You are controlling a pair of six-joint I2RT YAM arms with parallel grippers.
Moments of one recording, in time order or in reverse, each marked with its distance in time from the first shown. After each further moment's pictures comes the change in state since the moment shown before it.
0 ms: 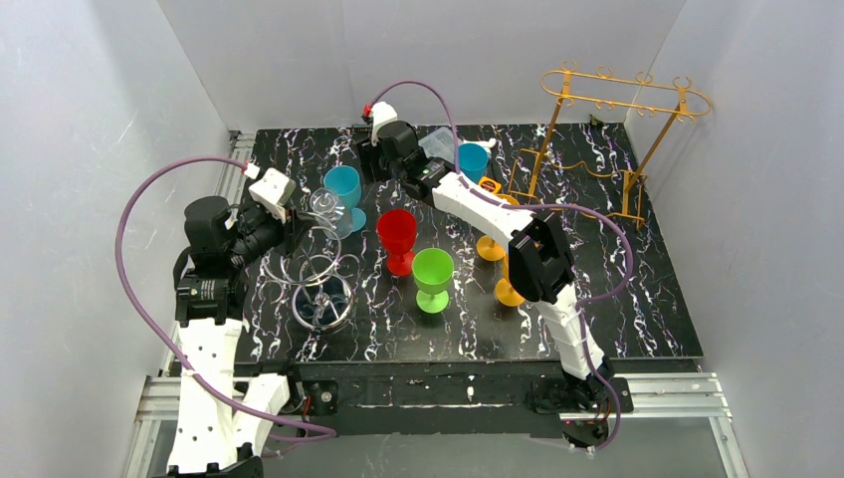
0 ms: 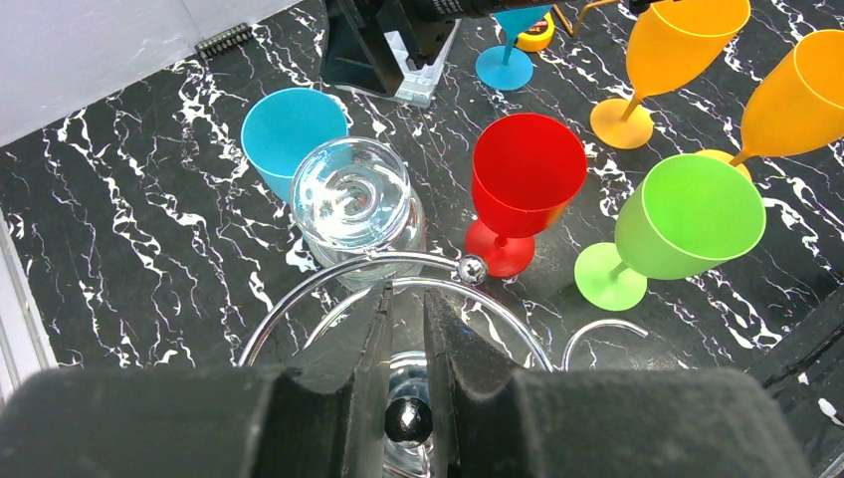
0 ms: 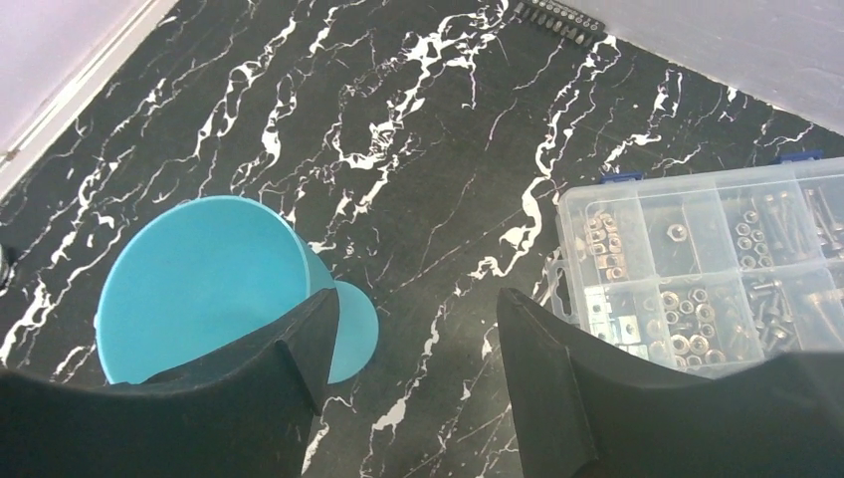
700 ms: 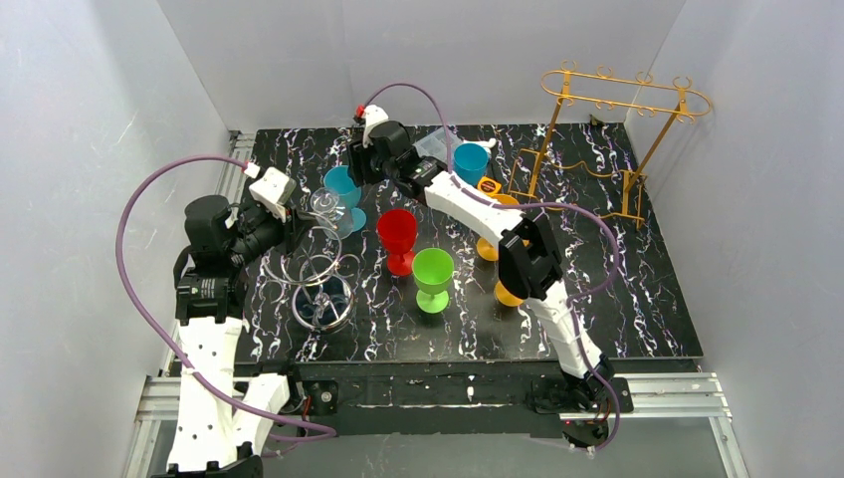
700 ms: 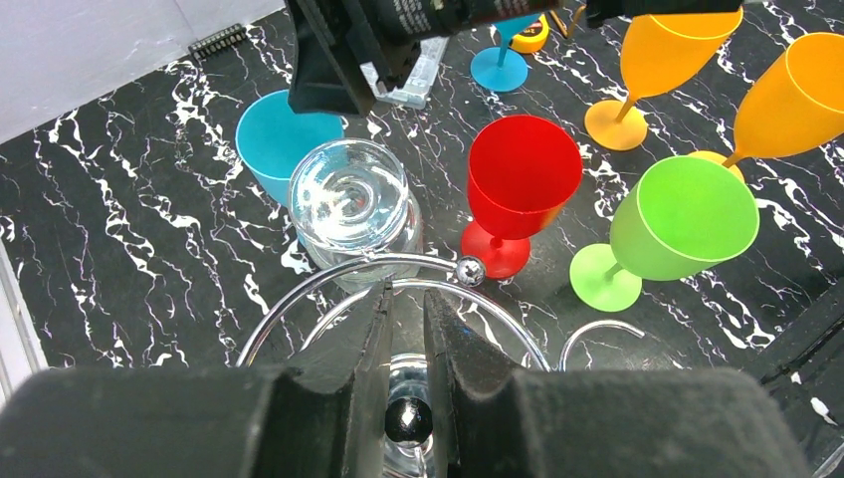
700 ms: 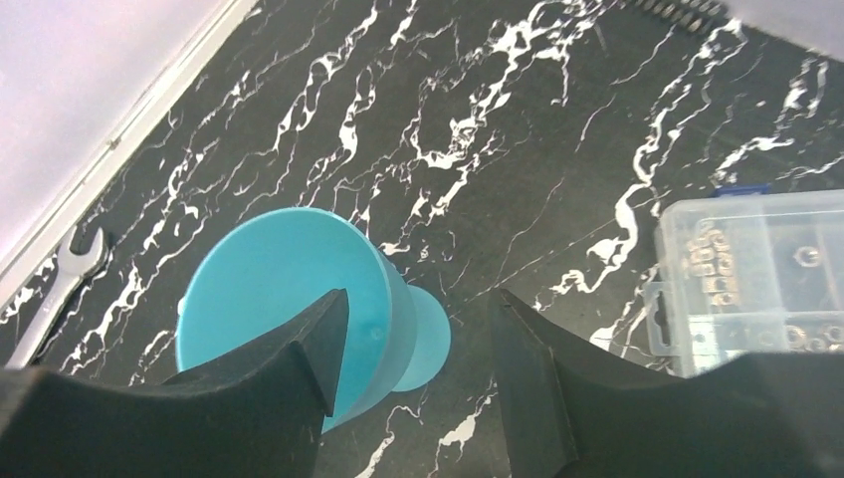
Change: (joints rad) left arm 0.000 0.007 0.000 0.004 0.011 -0.005; right arm -0.001 0.071 0.107 -0.011 -0.121 0.088
